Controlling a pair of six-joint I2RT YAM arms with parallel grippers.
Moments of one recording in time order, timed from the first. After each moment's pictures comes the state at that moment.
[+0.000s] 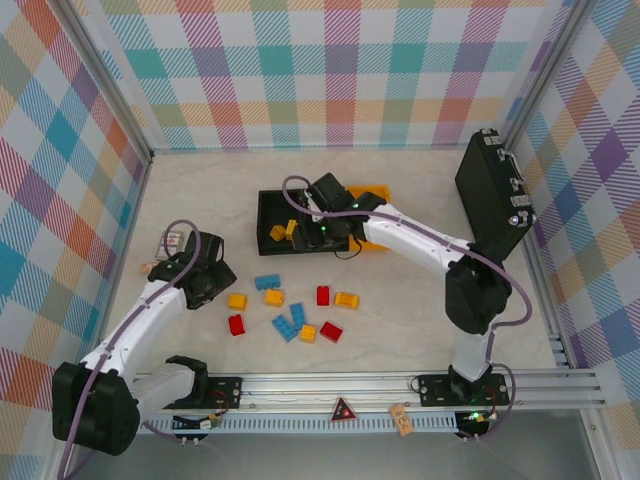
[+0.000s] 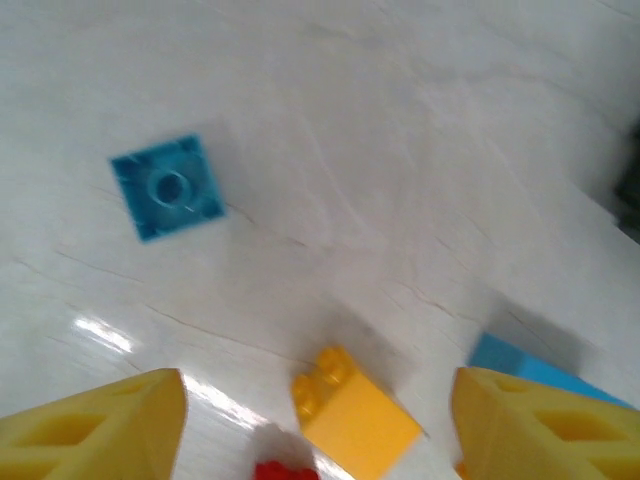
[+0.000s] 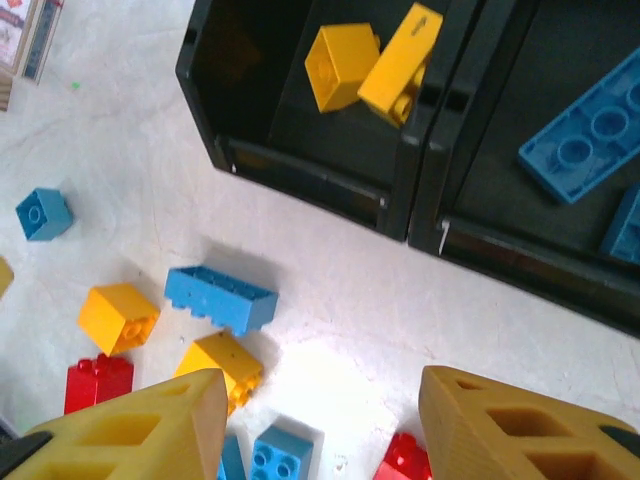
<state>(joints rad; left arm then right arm) -0.21 1.07 0.73 -0.84 -0.20 -0.87 0.79 1.83 1.54 -0.70 -0.18 0.46</state>
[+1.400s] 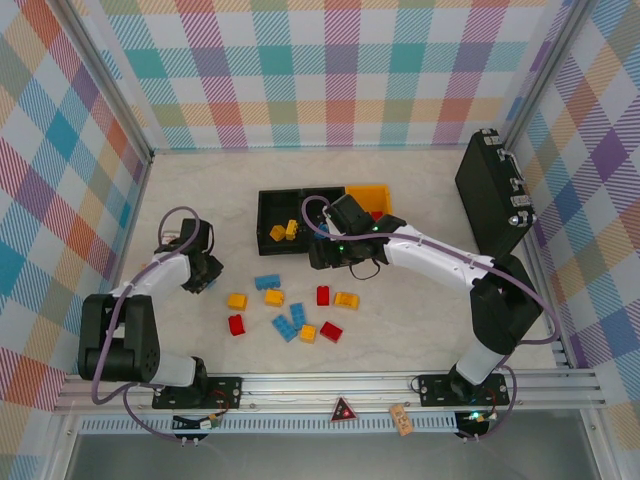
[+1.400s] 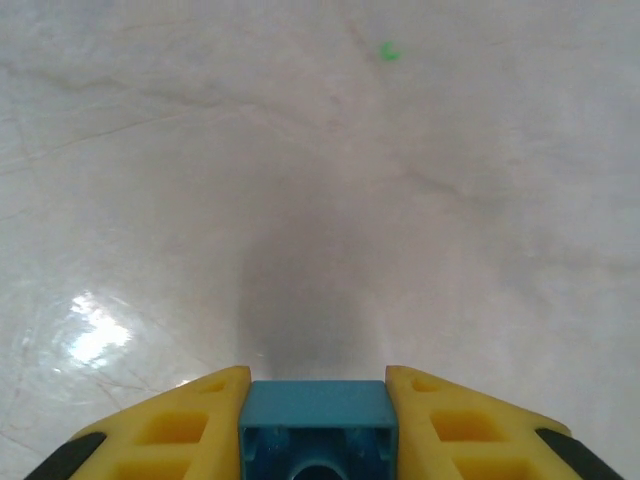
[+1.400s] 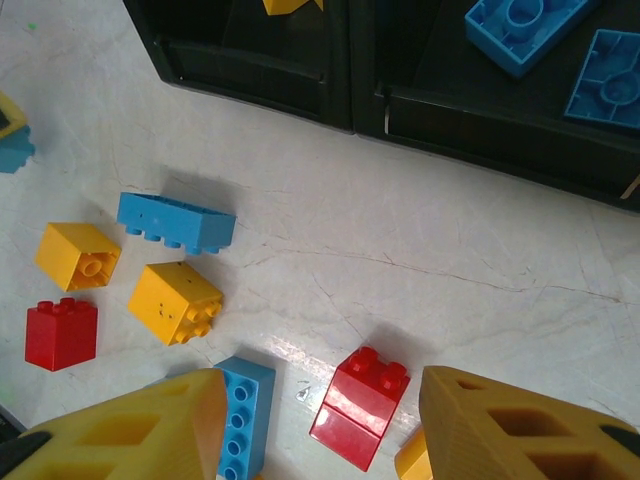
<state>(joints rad) -0.03 1.40 0.76 -0.59 -0.16 -0.84 0.79 1.66 1.27 -0.59 -0.17 0.49</state>
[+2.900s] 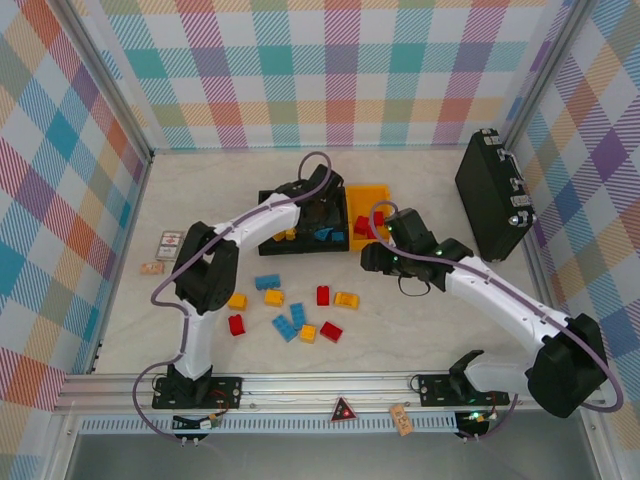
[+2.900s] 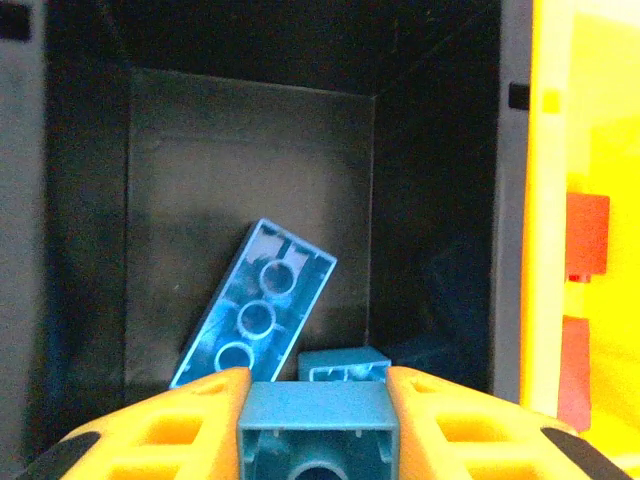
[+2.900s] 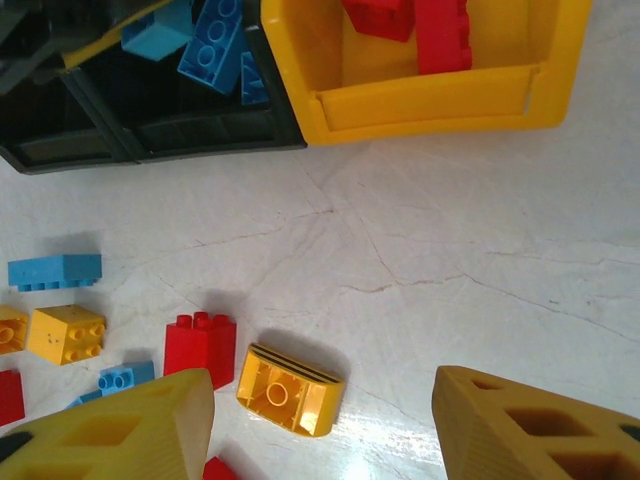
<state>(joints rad) -0.64 2.10 1.74 -0.67 -0.10 -0.75 0.61 1.22 0.92 -0.63 -0.03 0.62</state>
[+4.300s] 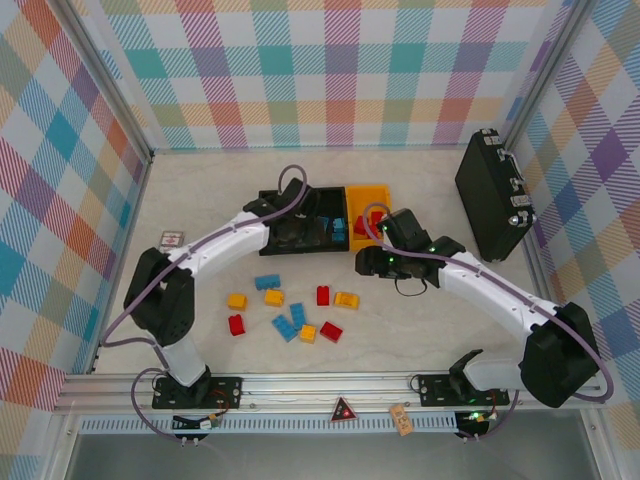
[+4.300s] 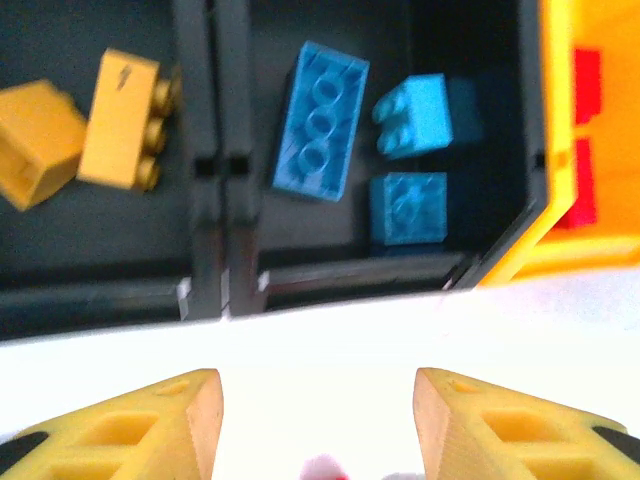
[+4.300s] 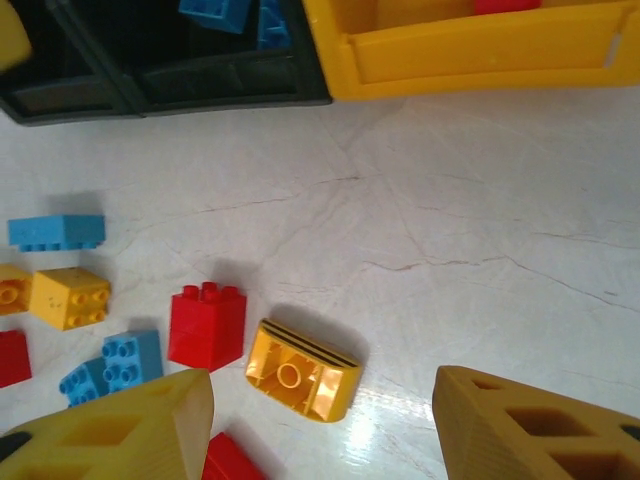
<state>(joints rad) -0.64 1.70 1.34 -0.68 -0.05 -0.67 0.61 1.29 0.93 -0.59 -0.16 0.57</state>
